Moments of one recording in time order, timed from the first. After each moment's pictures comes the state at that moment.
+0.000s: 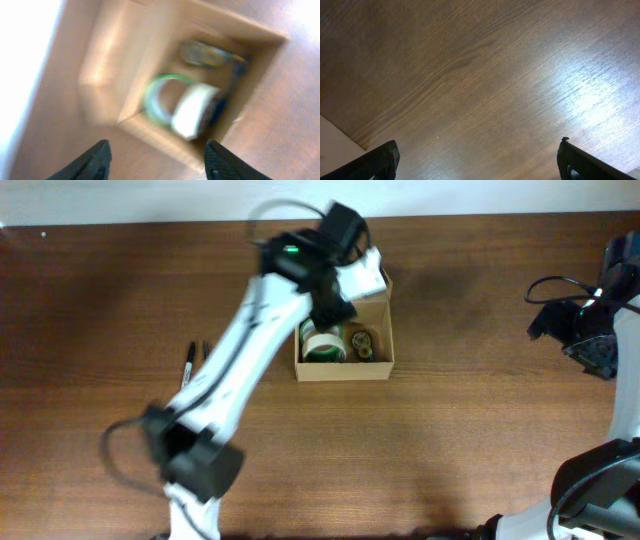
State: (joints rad) left arm -0.54 2.04 2.20 -1.30 -0.04 0.61; right arm -0.35 1.74 1.71 -1.40 0.04 0.33
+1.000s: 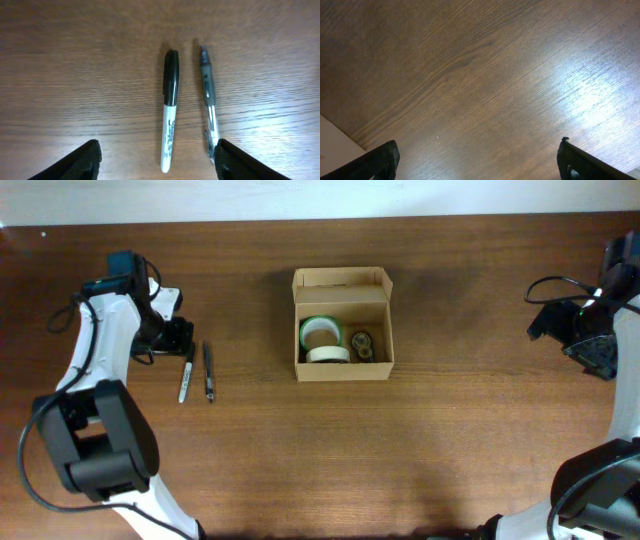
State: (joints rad) left arm 0.19 1.98 1.57 -1.04 0.02 0.26; right arm -0.35 1.74 1.71 -1.40 0.04 0.33
